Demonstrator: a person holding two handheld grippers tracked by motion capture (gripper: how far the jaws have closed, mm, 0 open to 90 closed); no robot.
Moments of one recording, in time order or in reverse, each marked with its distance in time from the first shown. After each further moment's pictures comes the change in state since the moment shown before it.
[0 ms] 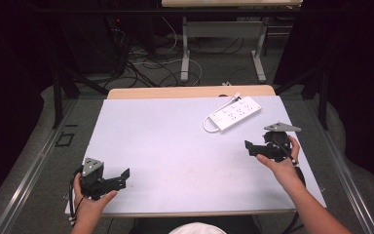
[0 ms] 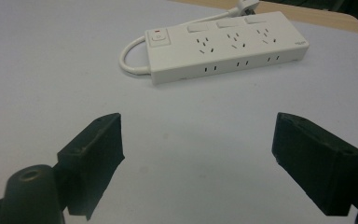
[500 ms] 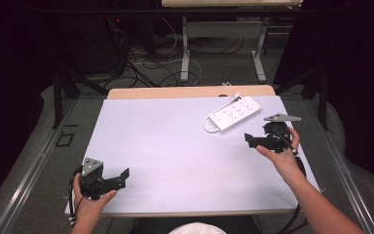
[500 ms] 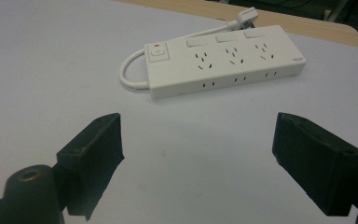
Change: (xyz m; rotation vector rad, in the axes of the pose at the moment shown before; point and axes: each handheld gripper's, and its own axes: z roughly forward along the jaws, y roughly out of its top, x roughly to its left) left arm 0.001 0.000 0.000 0.005 0.003 -0.014; right arm -0.005 0.024 0.002 0.010 0.006 0.003
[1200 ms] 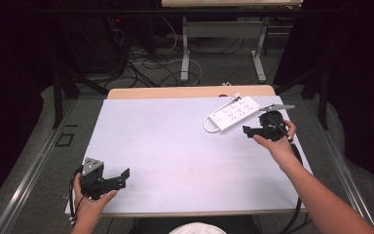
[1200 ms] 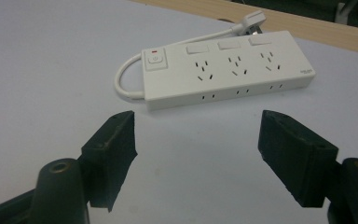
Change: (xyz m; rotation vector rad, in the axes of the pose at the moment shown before) left arm 0.001 -0.001 0.002 0.004 -0.006 -0.001; right arm -0.009 0.023 0.024 0.050 0.026 -0.017
